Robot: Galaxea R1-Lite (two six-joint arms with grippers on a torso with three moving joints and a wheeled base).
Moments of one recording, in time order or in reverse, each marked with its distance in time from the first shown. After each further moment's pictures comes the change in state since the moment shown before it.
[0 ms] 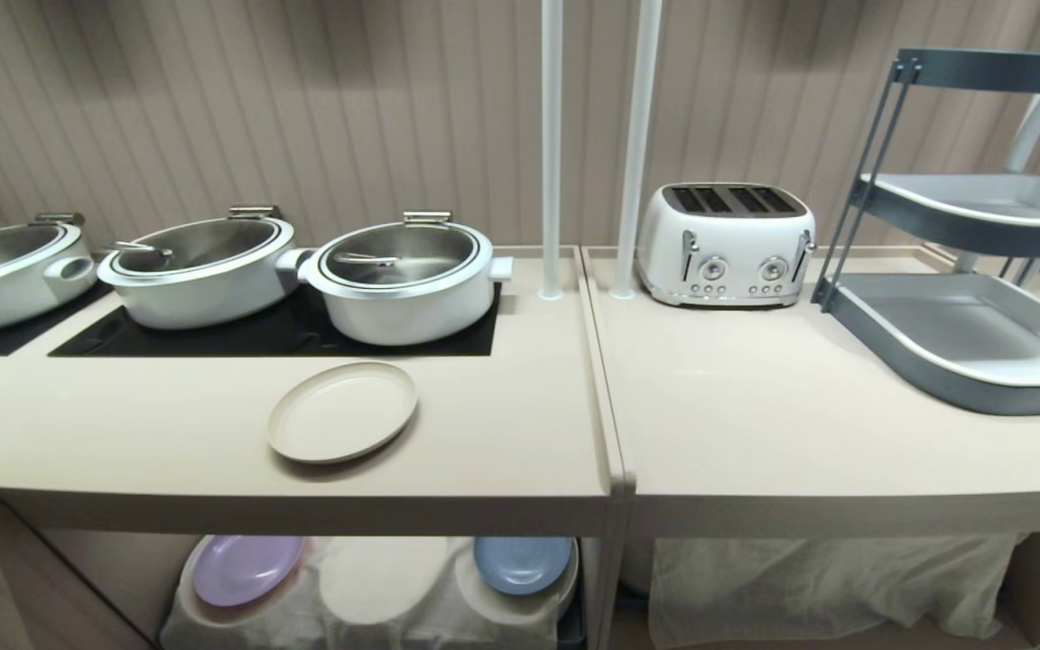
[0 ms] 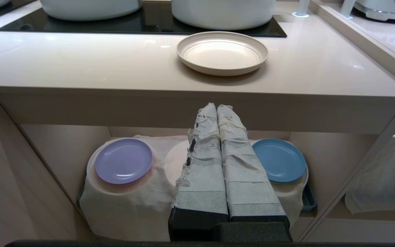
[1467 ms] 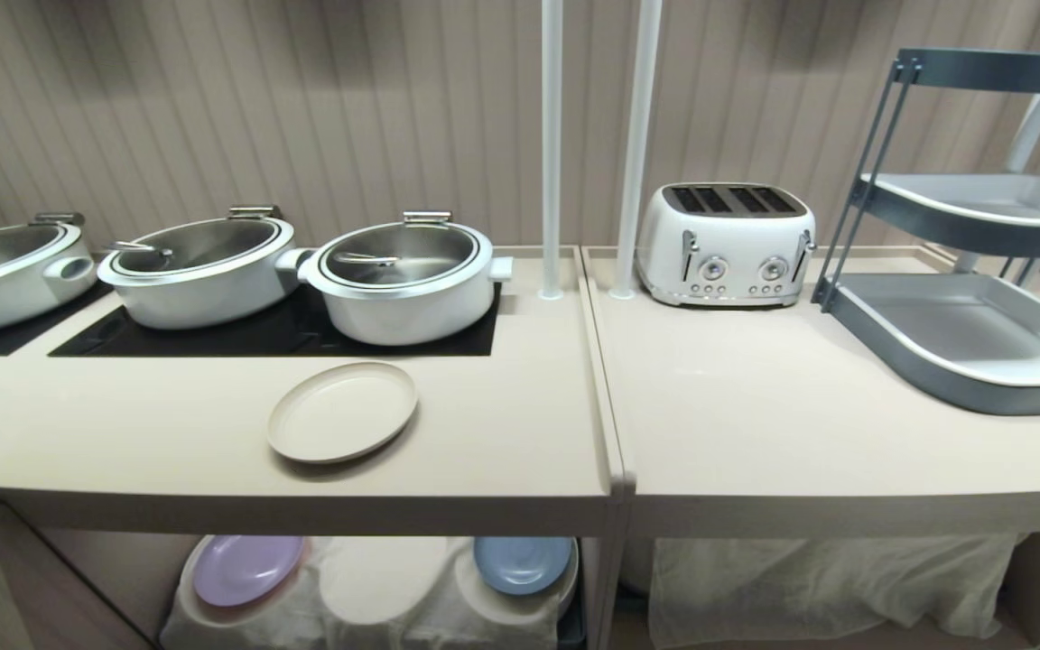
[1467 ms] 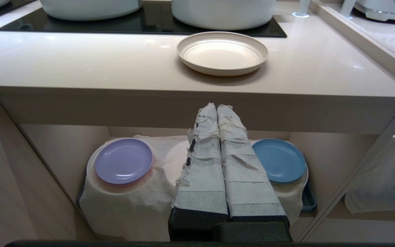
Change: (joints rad) left arm 0.000 0.000 0.000 0.000 0.000 -0.001; right arm 0.000 0.000 0.000 0.000 0.000 0.000
